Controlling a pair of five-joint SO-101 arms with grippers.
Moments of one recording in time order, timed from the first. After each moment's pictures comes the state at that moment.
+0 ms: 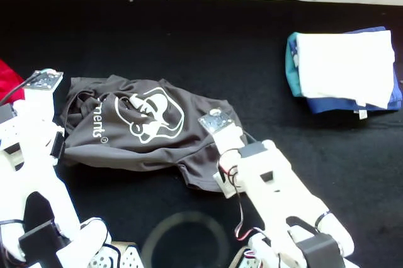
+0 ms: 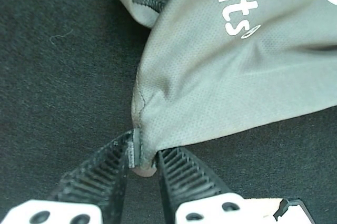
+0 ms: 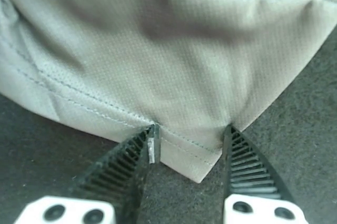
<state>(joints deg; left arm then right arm) -37.6 -18.2 32.0 76.6 -39.3 -27.1 -21.8 60.8 52.2 14.3</state>
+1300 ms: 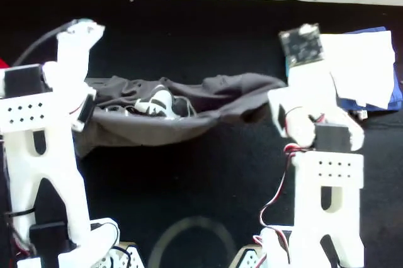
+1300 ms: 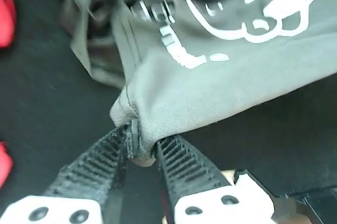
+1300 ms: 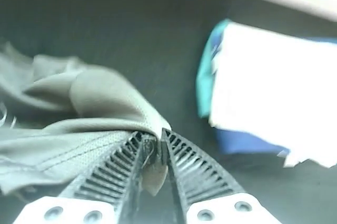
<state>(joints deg) -16.3 -18.1 -2.3 98.1 -24.7 -3.3 -38.8 24.1 60.3 18.2</state>
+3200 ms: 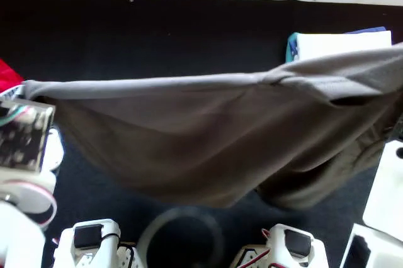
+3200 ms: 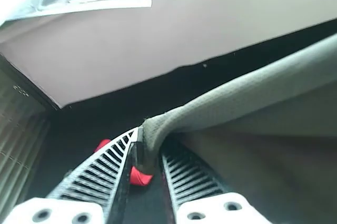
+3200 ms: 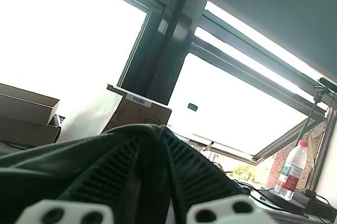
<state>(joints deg) -15.3 -53.1 -13.5 90.1 -24.7 10.9 -41.4 -48.5 69.3 22.8</state>
